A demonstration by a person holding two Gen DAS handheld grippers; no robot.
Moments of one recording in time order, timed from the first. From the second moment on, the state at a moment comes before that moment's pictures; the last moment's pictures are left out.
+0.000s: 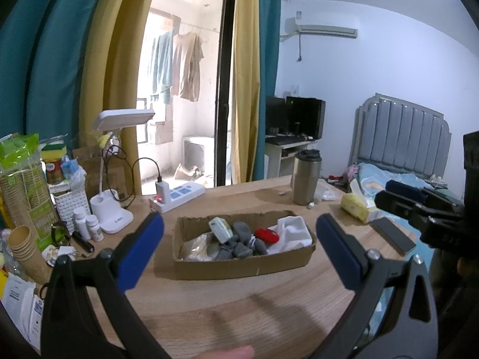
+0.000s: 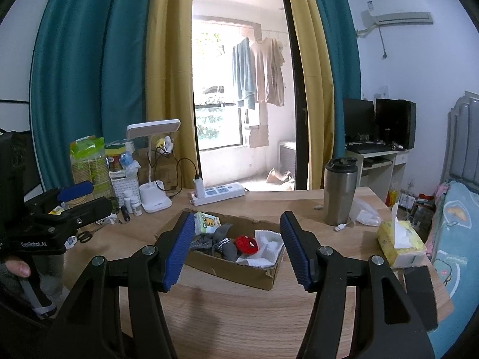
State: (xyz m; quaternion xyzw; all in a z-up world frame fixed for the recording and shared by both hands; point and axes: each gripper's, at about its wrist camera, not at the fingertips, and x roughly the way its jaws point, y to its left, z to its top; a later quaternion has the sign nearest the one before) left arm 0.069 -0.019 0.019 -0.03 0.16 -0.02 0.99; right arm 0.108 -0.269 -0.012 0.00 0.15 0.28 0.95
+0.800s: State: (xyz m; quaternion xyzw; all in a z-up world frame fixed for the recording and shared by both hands) left arm 0.067 -0.020 0.018 -0.02 0.16 -0.02 0.99; right arm 0.109 -0.266 -0.014 0.00 0.15 0.28 0.95
